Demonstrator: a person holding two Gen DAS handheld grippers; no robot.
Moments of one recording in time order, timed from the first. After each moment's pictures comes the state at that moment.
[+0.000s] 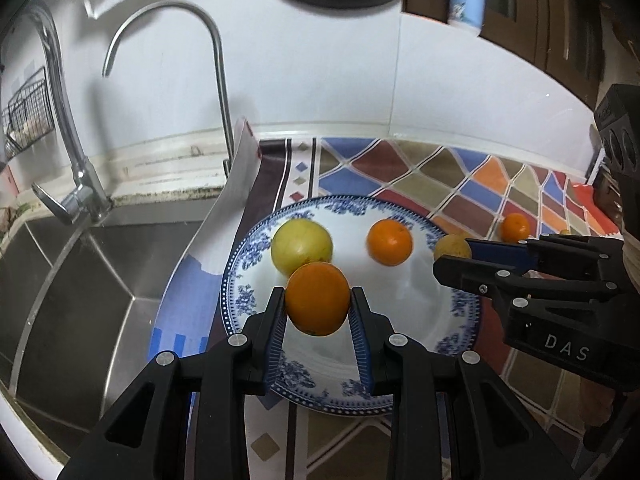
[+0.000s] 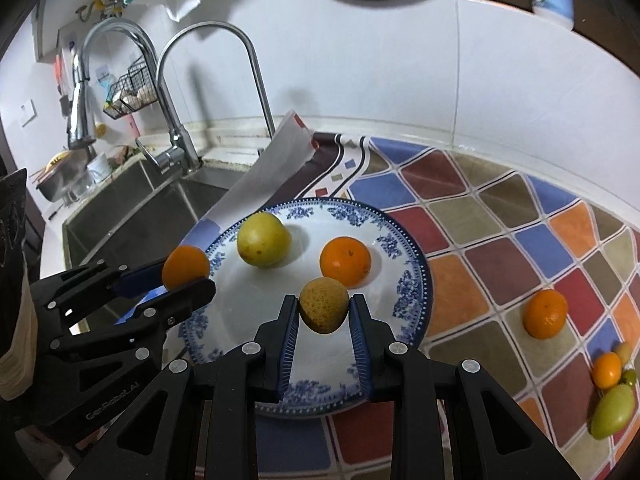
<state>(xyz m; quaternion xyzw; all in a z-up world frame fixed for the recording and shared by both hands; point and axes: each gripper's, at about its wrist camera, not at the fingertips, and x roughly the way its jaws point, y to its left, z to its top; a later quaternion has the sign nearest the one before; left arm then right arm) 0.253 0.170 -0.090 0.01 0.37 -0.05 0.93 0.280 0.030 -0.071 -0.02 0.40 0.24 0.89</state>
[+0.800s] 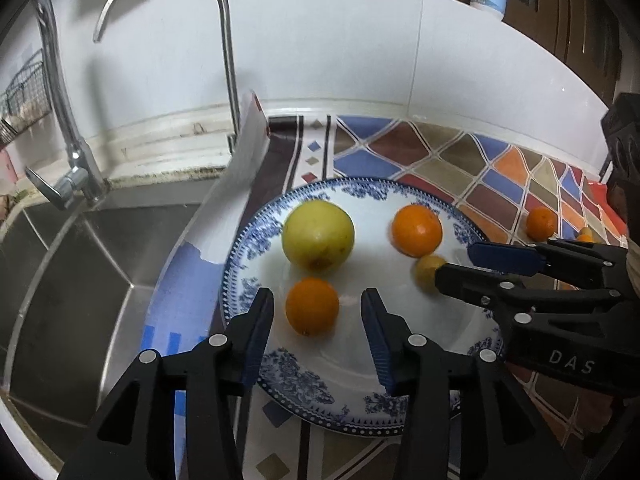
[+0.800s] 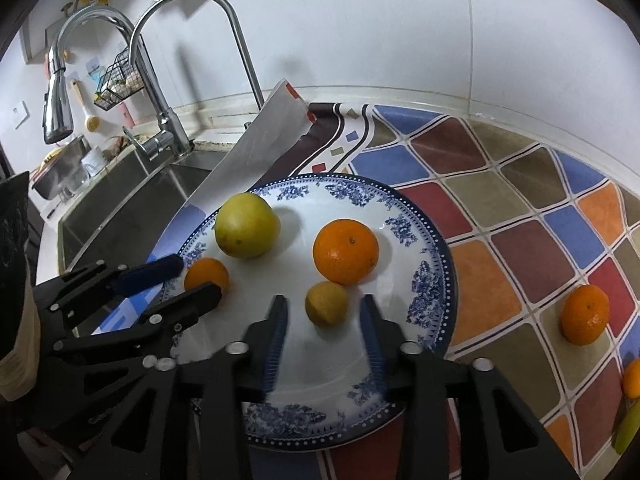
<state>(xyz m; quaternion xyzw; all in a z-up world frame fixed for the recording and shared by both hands) 0.272 0.177 -0.106 0.01 0.39 -0.04 0.92 0.306 0.038 -0.099 -0.01 0.43 0.24 0.87</state>
